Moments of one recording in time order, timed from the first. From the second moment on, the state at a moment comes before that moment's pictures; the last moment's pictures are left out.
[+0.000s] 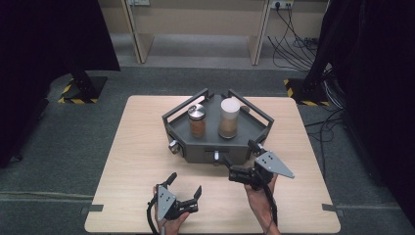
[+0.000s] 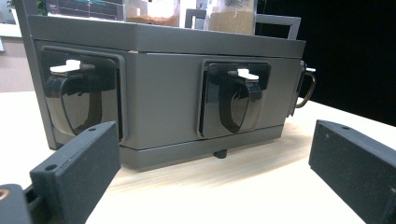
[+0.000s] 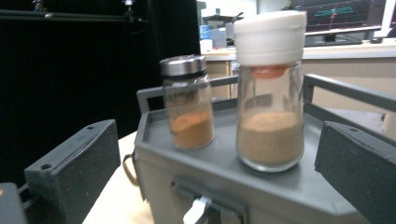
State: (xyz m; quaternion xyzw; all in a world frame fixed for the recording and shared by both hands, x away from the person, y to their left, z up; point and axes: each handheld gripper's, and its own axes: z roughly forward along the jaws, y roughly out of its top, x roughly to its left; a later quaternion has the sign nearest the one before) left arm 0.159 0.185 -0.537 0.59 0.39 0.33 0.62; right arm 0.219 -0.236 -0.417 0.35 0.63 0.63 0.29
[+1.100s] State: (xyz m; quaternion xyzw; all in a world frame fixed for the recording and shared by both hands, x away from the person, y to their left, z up) left arm 0.159 0.187 -0.538 0.59 0.39 0.32 0.63; right arm 0.190 -0.249 -0.495 0.31 0.67 0.62 0.26
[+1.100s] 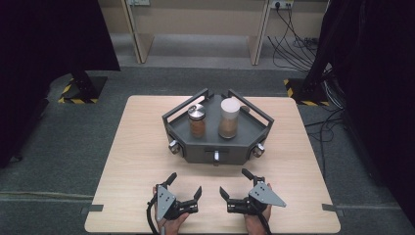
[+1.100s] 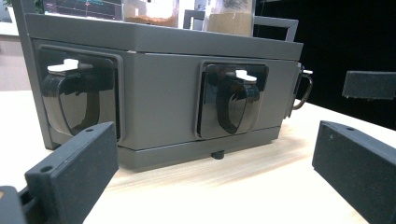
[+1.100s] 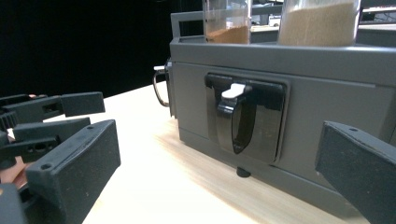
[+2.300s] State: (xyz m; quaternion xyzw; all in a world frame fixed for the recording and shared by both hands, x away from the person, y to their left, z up) left arm 0.160 0.187 -0.538 0.59 0.39 0.32 0.63; right arm 0.181 -0.248 -0.529 0.32 0.65 0.63 0.29
